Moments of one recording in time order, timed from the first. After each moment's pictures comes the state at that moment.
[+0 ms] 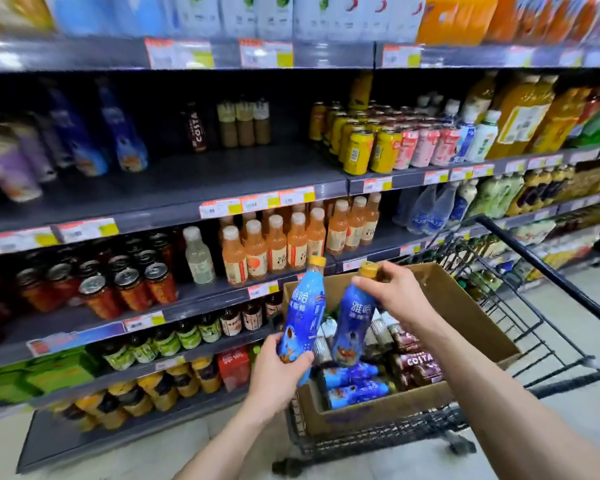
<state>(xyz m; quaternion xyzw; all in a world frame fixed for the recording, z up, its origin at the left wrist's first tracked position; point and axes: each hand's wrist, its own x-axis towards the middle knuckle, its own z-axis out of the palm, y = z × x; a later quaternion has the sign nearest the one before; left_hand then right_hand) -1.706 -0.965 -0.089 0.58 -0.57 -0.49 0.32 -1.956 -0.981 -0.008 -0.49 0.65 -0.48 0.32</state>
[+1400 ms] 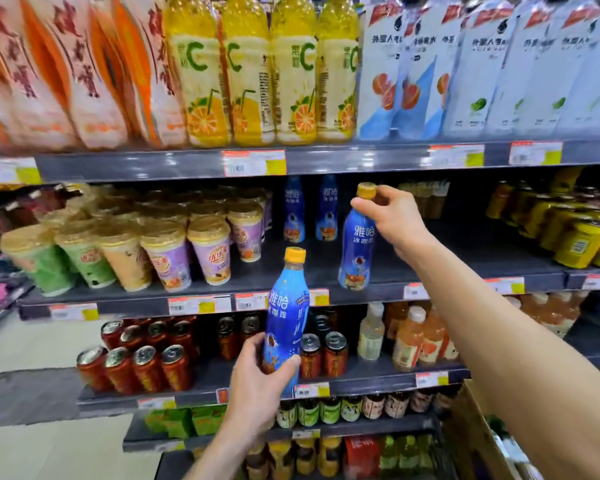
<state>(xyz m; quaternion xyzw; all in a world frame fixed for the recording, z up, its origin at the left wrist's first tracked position) -1.338 -1.110 0.002 0.59 -0.52 -0.36 0.50 -1.583 -1.263 0.181 -0.58 0.48 -0.58 0.31</state>
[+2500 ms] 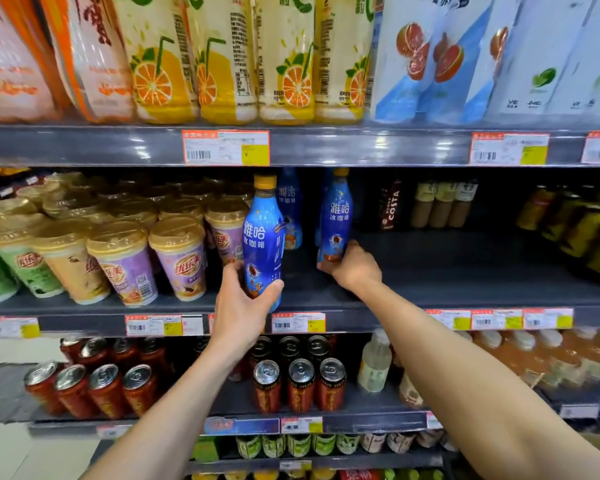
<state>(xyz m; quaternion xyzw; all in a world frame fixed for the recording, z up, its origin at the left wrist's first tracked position) -1.347 -1.274 0.043 0.59 -0.54 -0.24 0.56 -1.557 -1.391 0.053 -0.62 0.72 -0.27 0.17</state>
